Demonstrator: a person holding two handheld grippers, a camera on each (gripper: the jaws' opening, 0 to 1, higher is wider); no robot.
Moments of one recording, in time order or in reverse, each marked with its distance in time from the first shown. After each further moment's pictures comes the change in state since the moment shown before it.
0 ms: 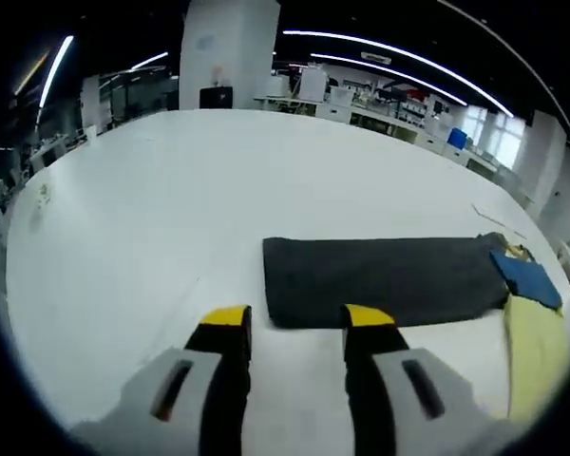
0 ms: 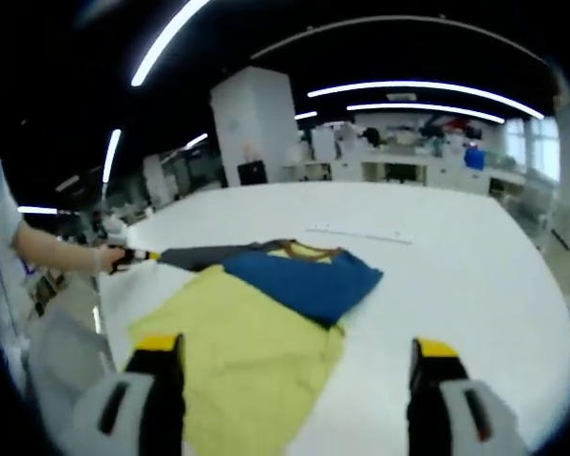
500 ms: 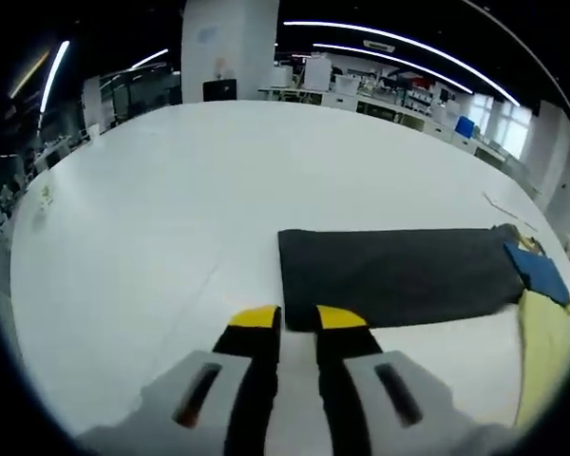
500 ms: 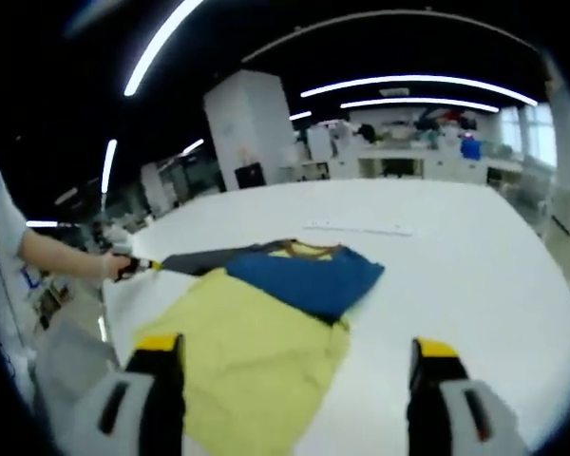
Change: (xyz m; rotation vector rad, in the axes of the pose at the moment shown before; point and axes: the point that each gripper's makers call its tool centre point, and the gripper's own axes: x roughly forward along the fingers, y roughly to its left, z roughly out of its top) left arm 0.007 0.011 -0.001 0.003 0.058 0.022; right arm -0.002 0.000 -0.004 0.052 0.004 0.011
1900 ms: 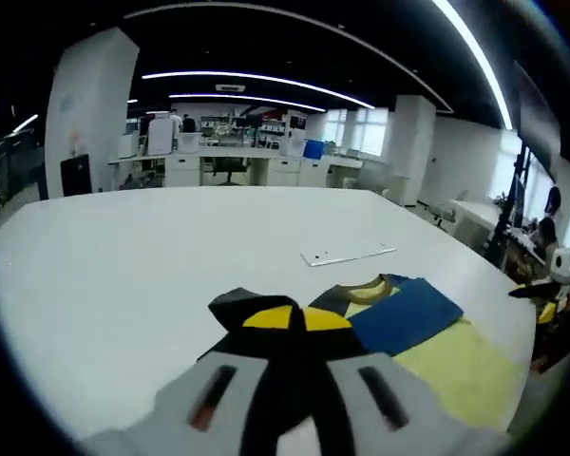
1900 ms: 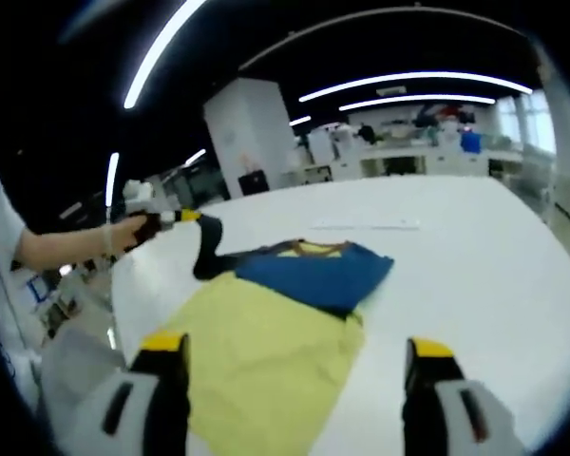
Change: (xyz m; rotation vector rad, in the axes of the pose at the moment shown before) left arm -0.075 -0.293 0.105 0.273 -0.220 -0.658; right arm 0.000 0.010 -0.010 0.055 -0.038 0.032
